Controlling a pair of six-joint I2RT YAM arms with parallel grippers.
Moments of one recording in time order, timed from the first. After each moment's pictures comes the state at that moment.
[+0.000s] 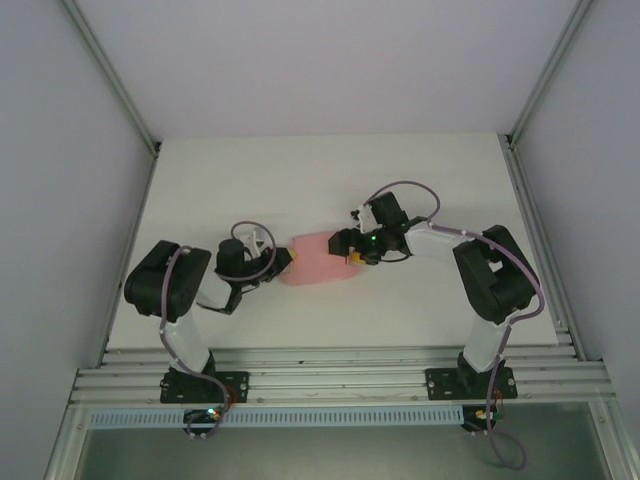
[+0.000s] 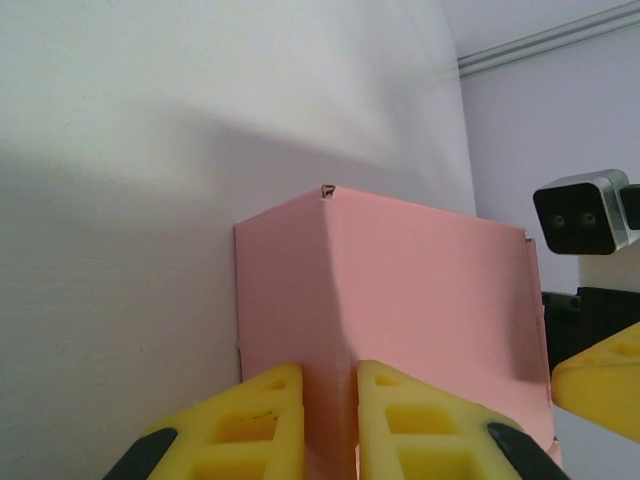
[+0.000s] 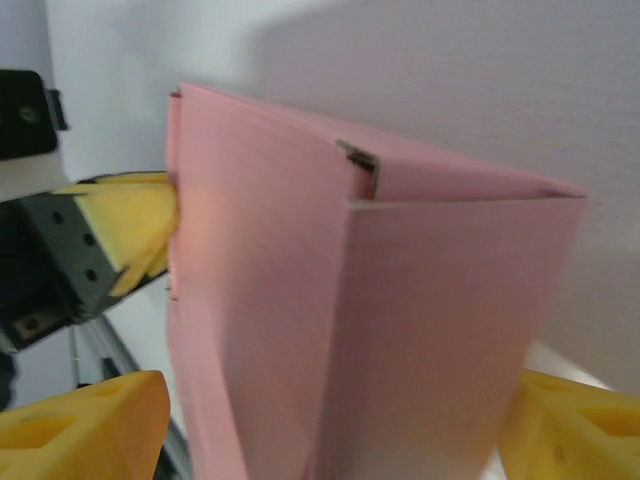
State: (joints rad) left arm -0.34 1.83 0.37 1.05 0.64 -1.02; right arm 0.44 1.81 1.02 -0.15 -0.65 0.60
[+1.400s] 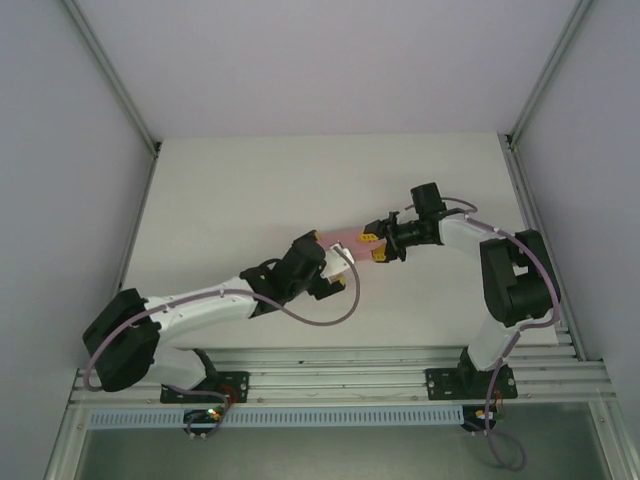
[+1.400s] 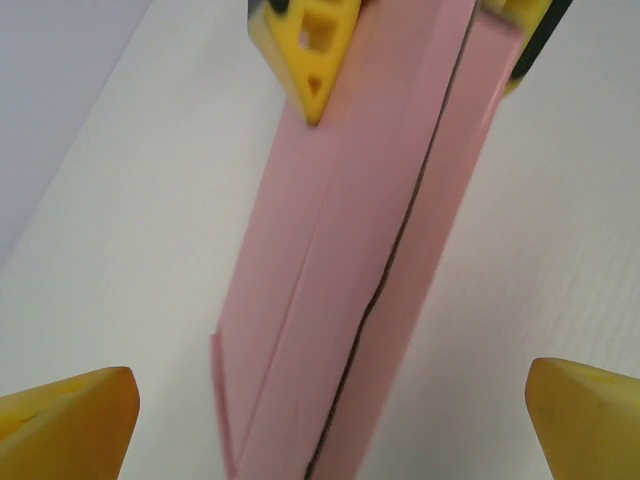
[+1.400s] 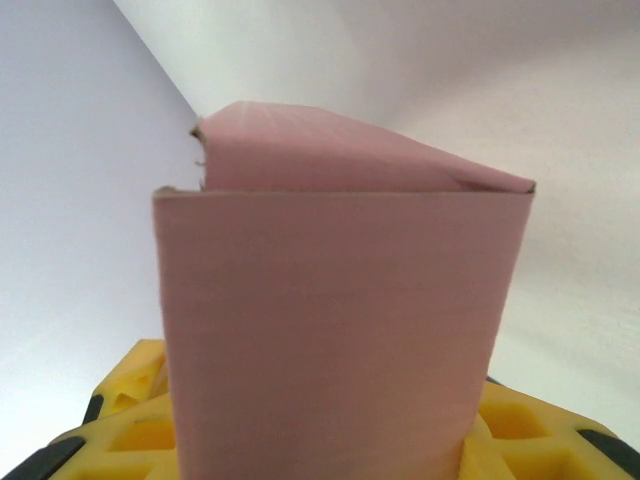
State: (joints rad) left arm -1.02 1.38 0.78 -0.05 -0.29 0.42; right arm 0.18 1.73 1.00 -0.35 -1.05 1.06
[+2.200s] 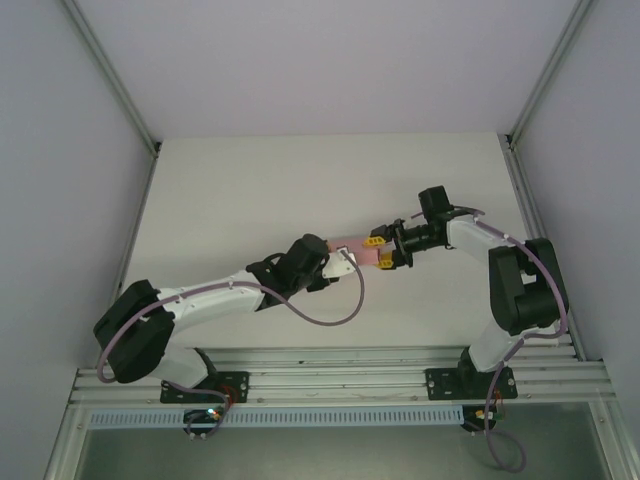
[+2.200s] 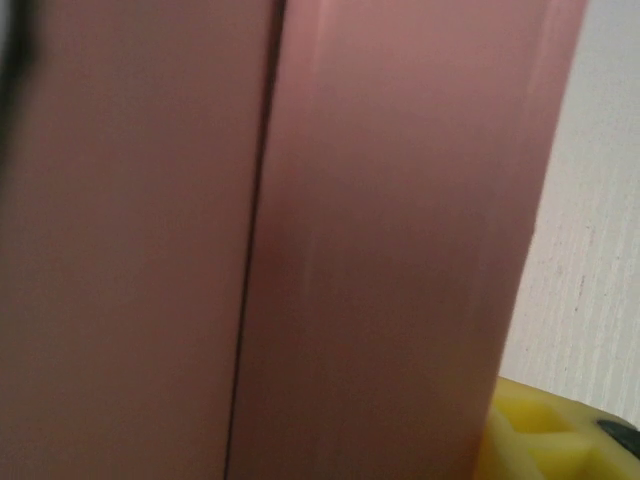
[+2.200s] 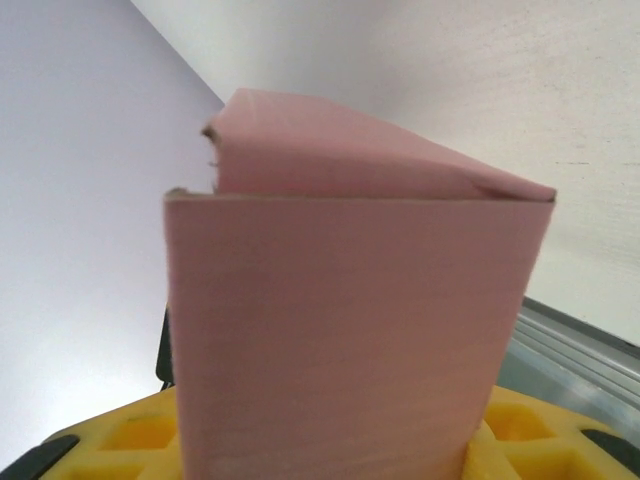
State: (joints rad) left arm -0.98 1.44 0.81 -0.05 -0.19 0.58; right arm 0.16 1.67 0.98 -0.51 -1.14 1.05
